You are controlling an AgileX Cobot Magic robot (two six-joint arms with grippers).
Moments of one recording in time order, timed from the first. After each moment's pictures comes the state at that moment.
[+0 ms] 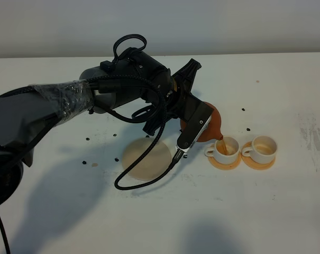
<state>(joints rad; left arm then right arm) -0.68 2.20 -1.68 0.12 0.47 1.56 -0.03 -0.01 -0.52 0.01 1.11 0.01</state>
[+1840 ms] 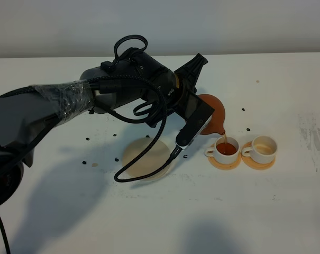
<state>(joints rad) -0.68 2.20 -1.68 0.15 0.38 1.64 -0.03 -0.01 -0.52 0.01 1.11 0.01</state>
